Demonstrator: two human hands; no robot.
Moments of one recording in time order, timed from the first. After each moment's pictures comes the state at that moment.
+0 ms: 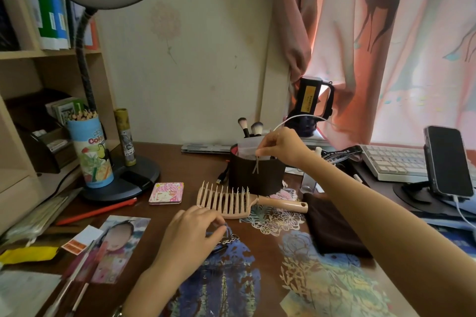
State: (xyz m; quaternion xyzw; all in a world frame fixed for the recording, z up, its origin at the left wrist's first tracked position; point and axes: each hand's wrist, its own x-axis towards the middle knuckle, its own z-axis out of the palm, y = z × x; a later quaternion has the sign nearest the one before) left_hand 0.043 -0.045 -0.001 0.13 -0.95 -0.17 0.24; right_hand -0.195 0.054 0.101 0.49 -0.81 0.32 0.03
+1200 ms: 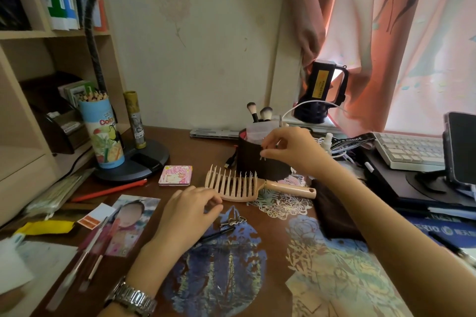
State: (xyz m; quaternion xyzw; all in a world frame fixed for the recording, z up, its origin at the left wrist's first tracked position) left_hand 0.049 -0.056 0.005 0.18 -0.95 -0.16 0.21; right_hand -0.141 0.083 0.098 0.51 -0.81 0.30 0.03
